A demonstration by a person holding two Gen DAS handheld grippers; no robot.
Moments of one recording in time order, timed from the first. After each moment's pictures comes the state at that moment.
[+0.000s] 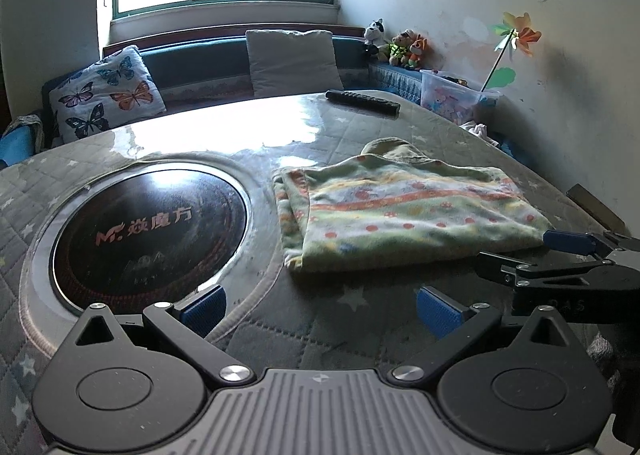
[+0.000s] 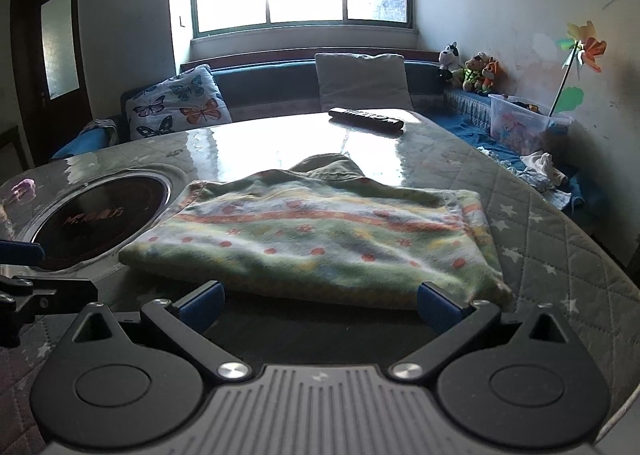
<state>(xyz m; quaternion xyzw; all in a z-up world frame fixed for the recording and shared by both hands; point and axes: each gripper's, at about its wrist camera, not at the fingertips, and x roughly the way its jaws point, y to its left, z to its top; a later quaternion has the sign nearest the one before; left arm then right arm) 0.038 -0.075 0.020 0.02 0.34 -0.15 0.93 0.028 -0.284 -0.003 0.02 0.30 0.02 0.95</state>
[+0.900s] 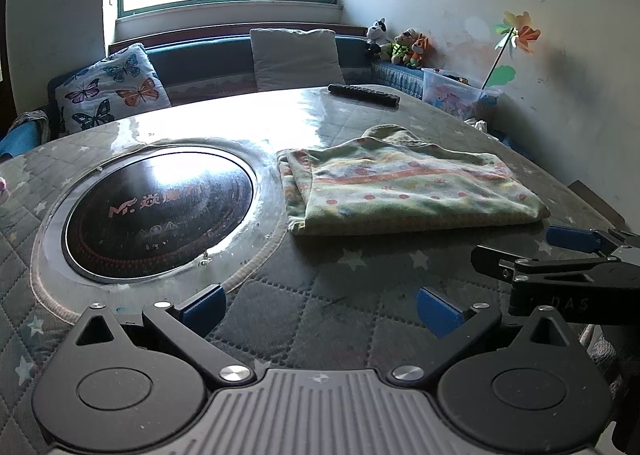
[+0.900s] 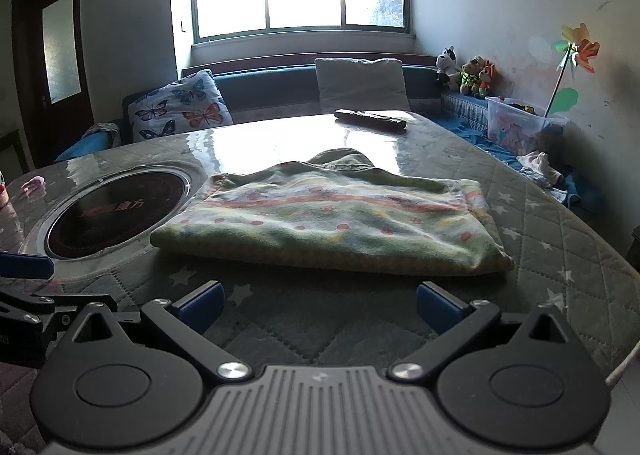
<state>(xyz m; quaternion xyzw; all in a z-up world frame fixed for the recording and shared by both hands) 0.007 -0.069 0.014 0.02 0.34 -0.14 0.93 -0.004 -0.266 -0.002 0.02 0.29 0.02 0.96</state>
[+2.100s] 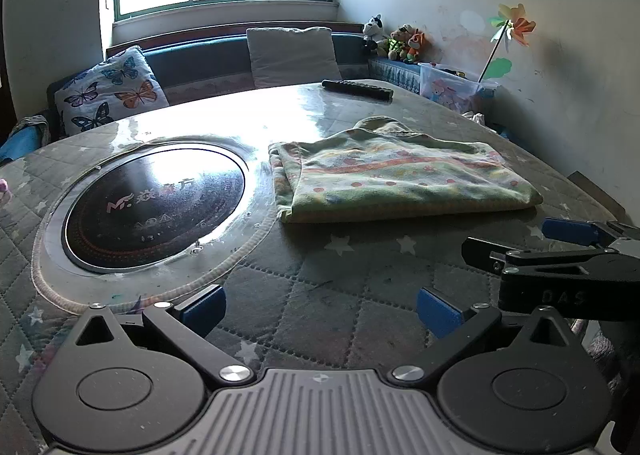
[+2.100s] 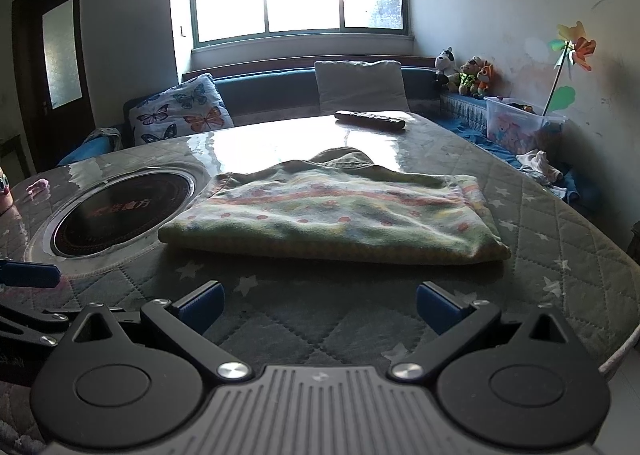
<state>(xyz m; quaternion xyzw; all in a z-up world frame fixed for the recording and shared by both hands) -0.006 -0.079 0.012 0.03 0.34 -0.14 0.93 -0.015 -0.265 -0.005 0.03 0.29 0.02 0.96</state>
